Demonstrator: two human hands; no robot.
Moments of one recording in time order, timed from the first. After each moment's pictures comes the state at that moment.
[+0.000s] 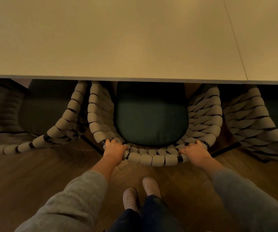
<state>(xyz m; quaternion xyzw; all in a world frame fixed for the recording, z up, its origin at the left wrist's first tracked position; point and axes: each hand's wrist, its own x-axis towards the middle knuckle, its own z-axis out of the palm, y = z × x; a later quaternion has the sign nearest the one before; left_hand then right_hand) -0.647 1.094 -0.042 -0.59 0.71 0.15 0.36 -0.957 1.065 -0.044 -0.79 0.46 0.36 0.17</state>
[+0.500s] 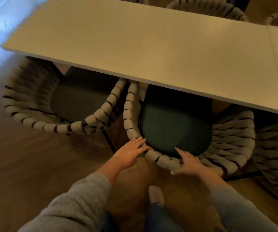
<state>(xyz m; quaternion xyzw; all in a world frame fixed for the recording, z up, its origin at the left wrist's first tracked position) -0.569 1.134 -0.040 -0.53 0.81 0.20 0.12 -0.842 1.079 -0.034 -0.70 0.56 0.25 0.37</state>
